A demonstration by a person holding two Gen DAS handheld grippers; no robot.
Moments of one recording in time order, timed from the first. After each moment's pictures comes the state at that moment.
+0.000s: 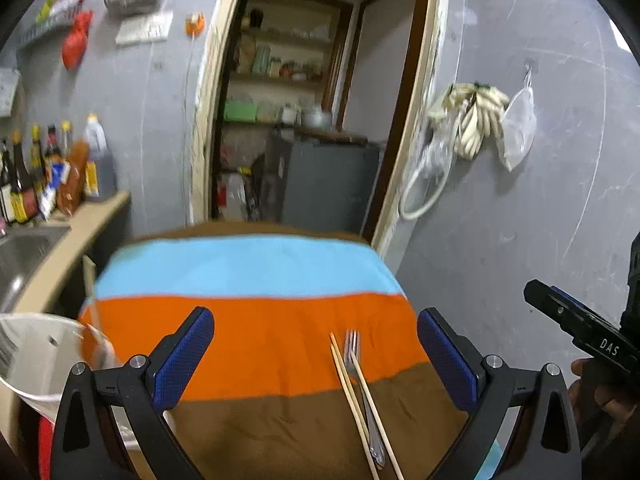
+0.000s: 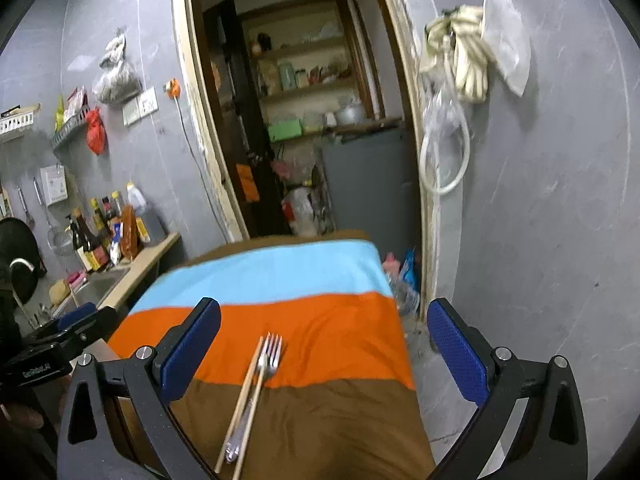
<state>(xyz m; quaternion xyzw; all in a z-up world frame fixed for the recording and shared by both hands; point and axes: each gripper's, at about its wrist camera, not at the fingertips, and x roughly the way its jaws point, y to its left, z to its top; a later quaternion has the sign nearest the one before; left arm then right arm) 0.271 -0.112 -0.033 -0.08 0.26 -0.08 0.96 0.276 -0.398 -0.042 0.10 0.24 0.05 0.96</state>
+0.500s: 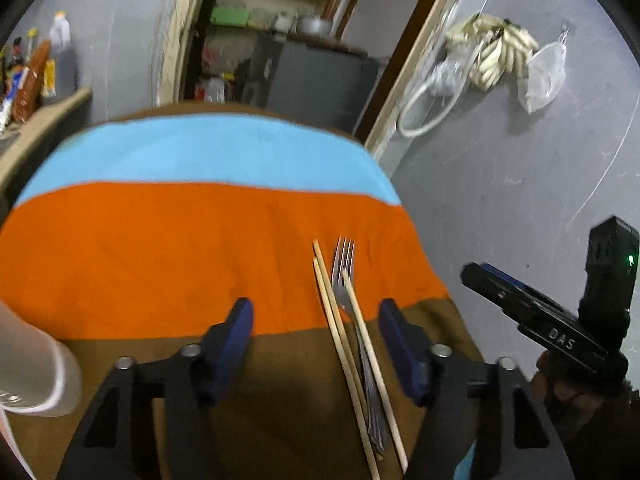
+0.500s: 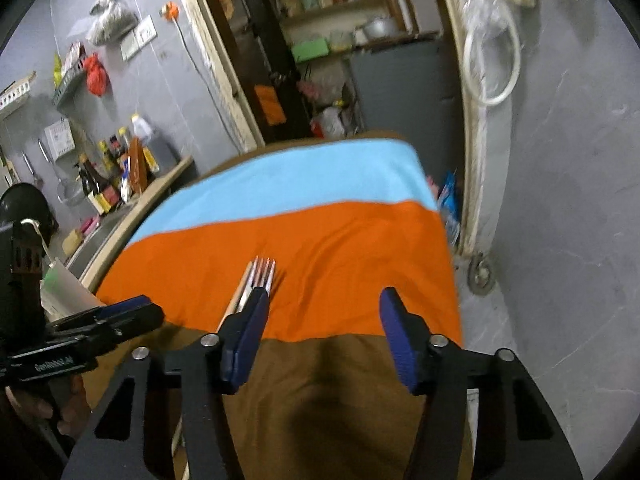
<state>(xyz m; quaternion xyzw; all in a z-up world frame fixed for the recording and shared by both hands) 0.328 -0.135 -0.132 -0.12 0.41 -0.13 0.89 0.351 -0.381 -0.158 0.11 0.37 0.13 0.91</state>
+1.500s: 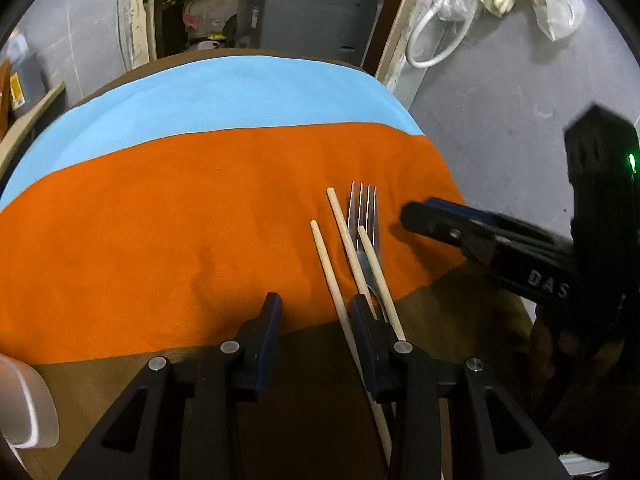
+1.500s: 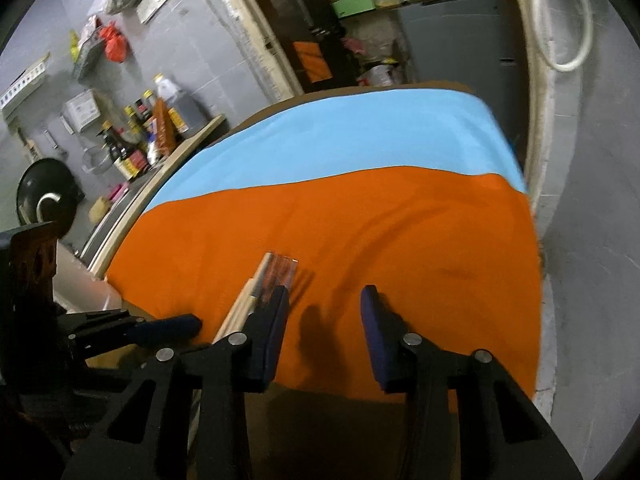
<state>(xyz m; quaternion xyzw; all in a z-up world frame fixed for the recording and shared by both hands) 0.365 -0.172 -0.163 -0.04 0.50 -0.11 0.86 0.419 -0.347 -0.207 0.10 0.42 0.25 0.87</state>
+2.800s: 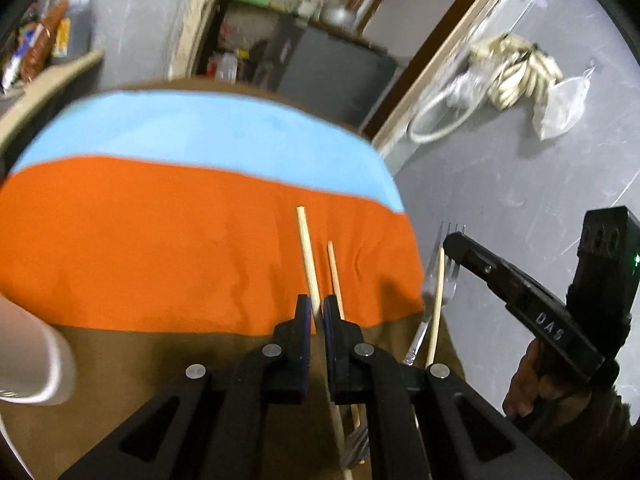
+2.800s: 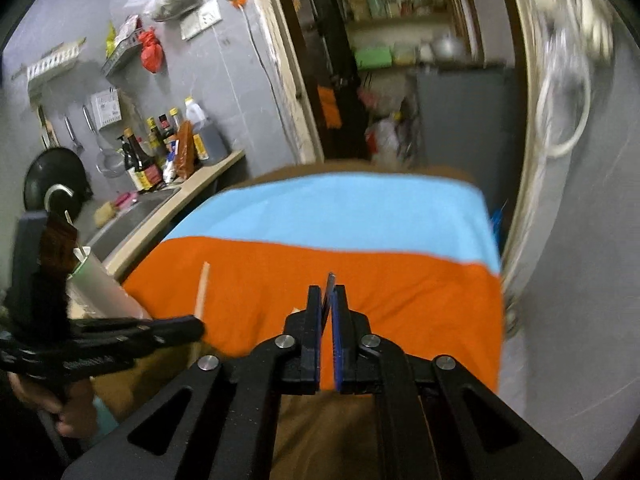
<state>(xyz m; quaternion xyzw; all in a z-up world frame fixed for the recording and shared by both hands) 0.328 -0.112 -0.112 -0.19 0.42 -0.12 0.88 0.366 -0.325 -0.112 0.03 0.32 0.21 0.92</state>
